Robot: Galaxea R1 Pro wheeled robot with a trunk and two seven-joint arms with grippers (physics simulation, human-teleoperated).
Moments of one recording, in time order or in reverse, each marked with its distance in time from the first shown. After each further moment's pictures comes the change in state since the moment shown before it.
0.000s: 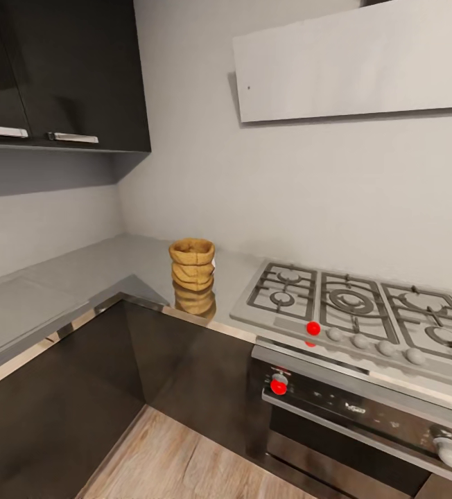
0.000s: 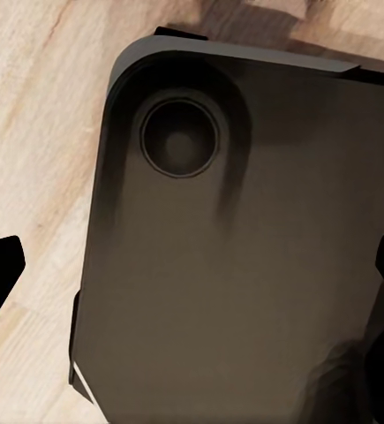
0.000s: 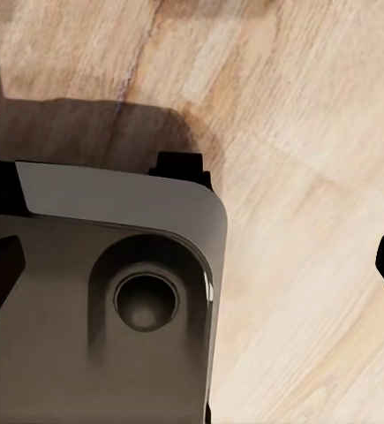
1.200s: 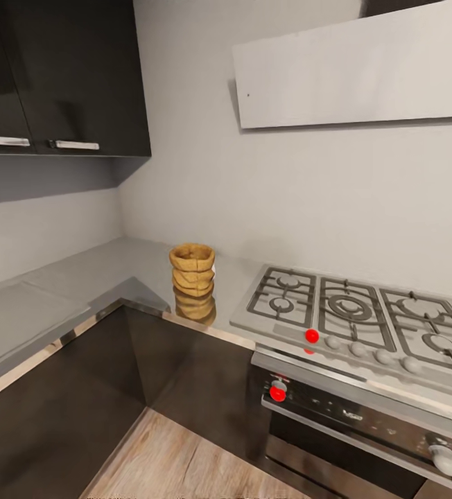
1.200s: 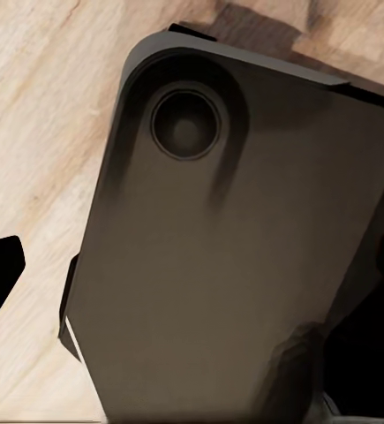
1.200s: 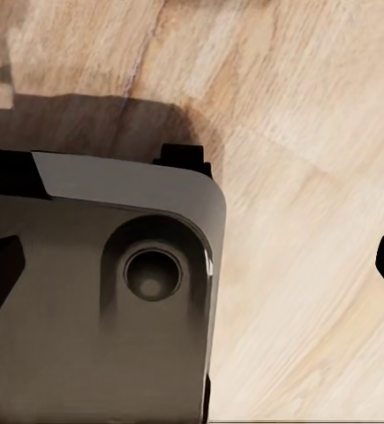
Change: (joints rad) left arm 0.000 -0.002 -0.003 -0.002 0.121 0.000 0.002; right arm 0.000 0.002 -0.001 0.000 0.001 0.002 0.000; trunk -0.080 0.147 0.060
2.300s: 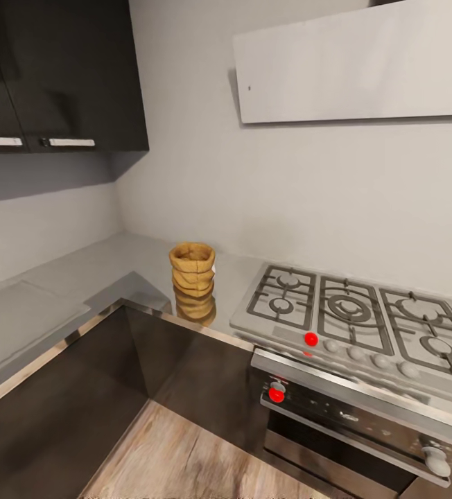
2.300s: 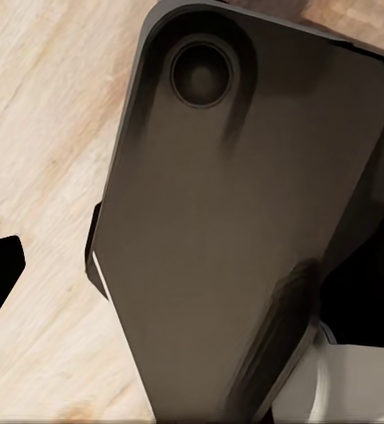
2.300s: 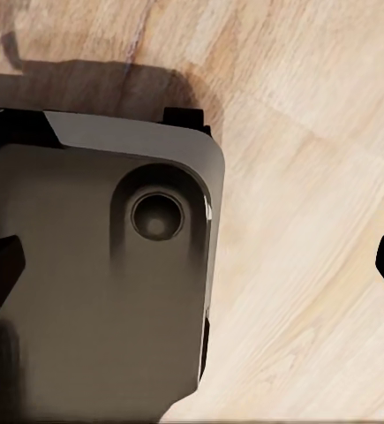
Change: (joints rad) left arm 0.000 0.001 0.000 0.000 0.000 -0.001 0.000; right arm 0.000 0.000 0.001 0.000 -0.001 0.001 -0.002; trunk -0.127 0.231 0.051
